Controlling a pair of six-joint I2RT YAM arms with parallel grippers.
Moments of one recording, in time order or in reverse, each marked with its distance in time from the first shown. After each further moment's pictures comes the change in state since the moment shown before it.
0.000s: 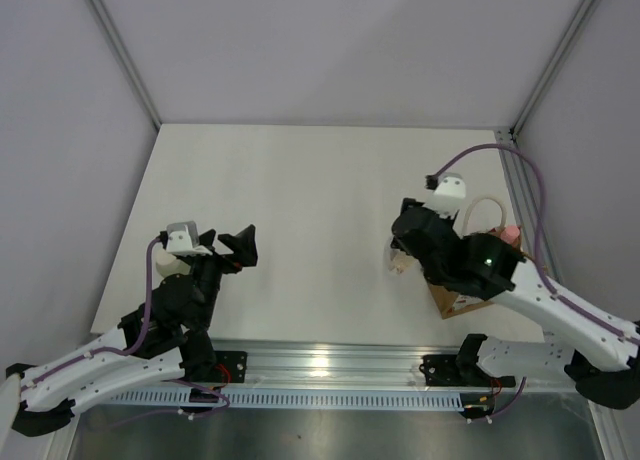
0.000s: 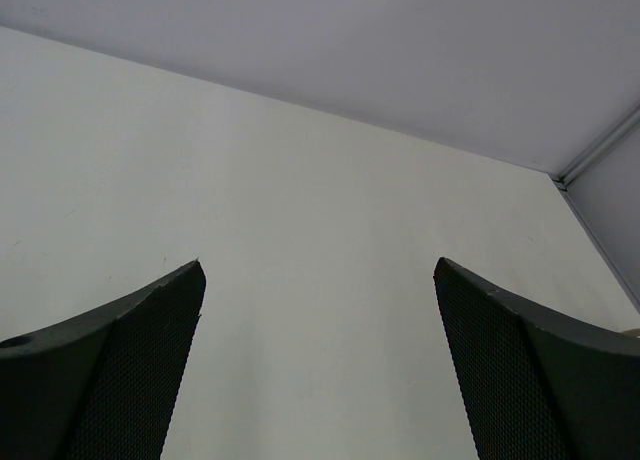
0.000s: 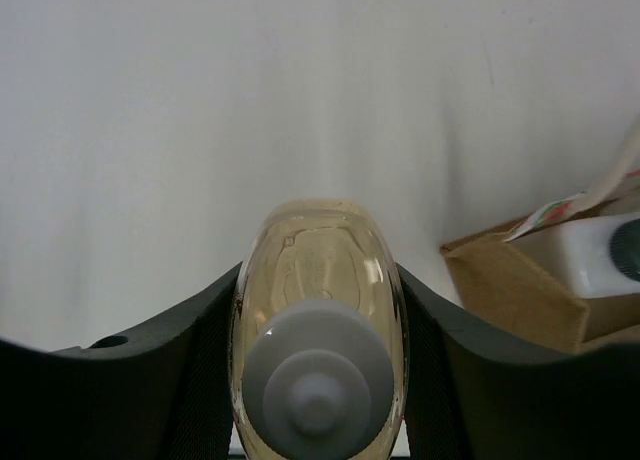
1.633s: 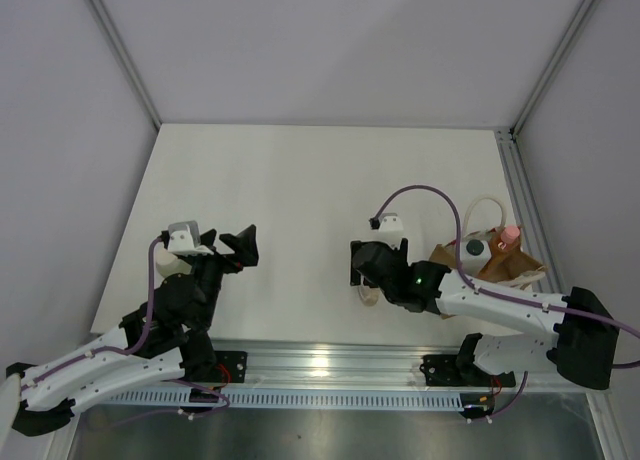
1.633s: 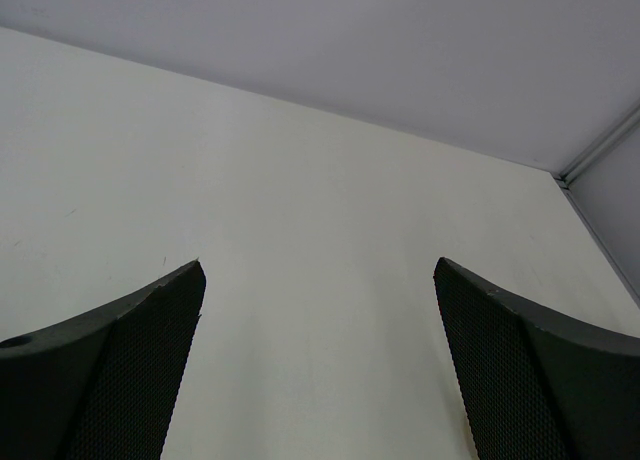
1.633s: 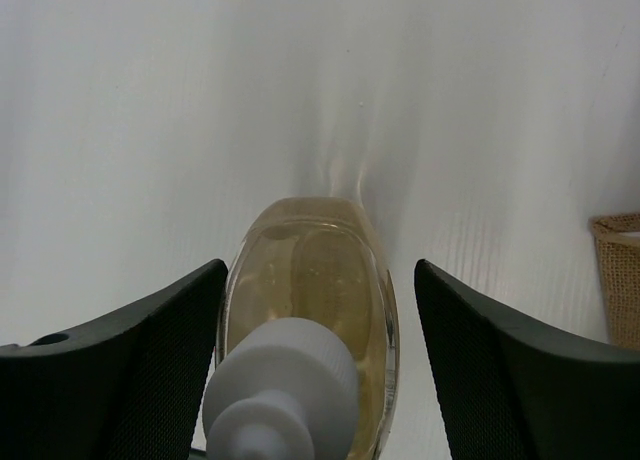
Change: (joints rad) left arm 0.000 0.008 -0.003 0.008 0.001 0.004; right arm 0.012 0.105 -0.438 0.512 -0.222 -0.069
